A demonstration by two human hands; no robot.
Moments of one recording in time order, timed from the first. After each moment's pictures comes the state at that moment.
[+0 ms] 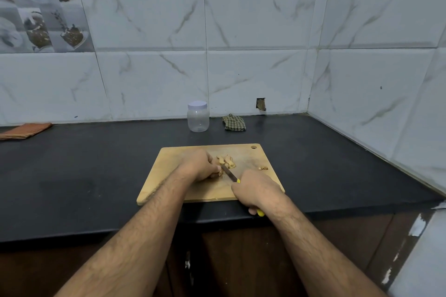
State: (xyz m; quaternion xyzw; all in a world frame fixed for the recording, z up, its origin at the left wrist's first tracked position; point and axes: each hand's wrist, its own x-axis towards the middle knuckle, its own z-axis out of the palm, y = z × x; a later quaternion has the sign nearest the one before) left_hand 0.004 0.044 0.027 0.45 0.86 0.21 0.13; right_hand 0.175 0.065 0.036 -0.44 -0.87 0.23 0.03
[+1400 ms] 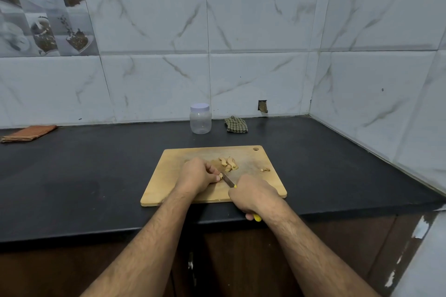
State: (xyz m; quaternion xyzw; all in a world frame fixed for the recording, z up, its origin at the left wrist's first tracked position) left_hand 0.006 0.030 0.002 0.44 0.83 0.32 0.10; right_hand 0.169 0.054 0.034 -0.45 -0.86 0.24 0.01
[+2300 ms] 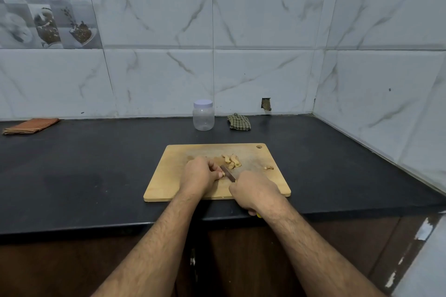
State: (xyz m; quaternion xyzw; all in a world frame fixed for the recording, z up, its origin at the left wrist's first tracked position) left_hand 0.010 0.029 -0.009 0.40 0.85 0.34 0.07; right_hand 0.160 0.049 0.036 -0.46 -0.87 0.20 0.01
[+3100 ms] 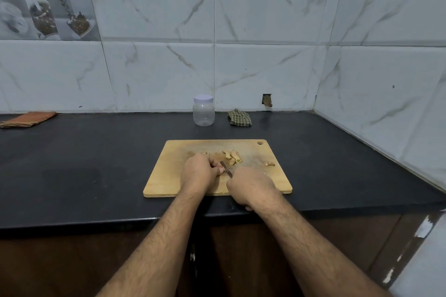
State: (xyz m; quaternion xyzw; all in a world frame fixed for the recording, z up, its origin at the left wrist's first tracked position) left_hand 0.016 0.027 -0.011 0.38 0.85 0.35 0.05; right_hand 0.147 0.050 0.032 -0.44 -0.89 0.15 0.01
